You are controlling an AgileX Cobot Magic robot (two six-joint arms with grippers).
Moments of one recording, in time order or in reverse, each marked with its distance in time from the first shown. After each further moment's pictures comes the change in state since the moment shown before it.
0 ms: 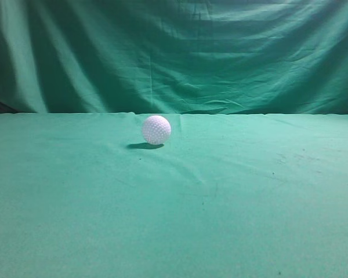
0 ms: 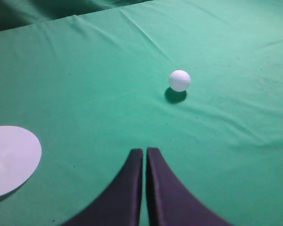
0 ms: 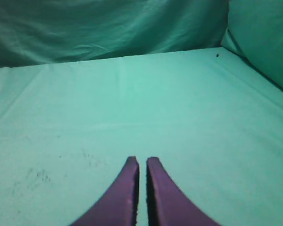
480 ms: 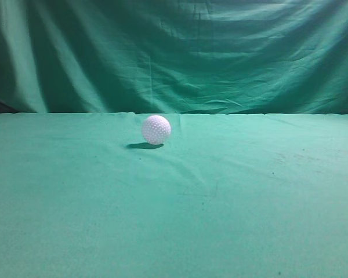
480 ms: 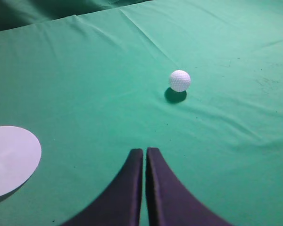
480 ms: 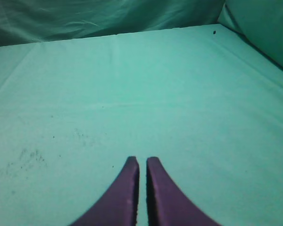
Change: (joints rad) left arm 0.000 0.000 0.000 0.000 0.000 0.000; right arm 0.000 0.000 0.000 0.000 0.083 0.000
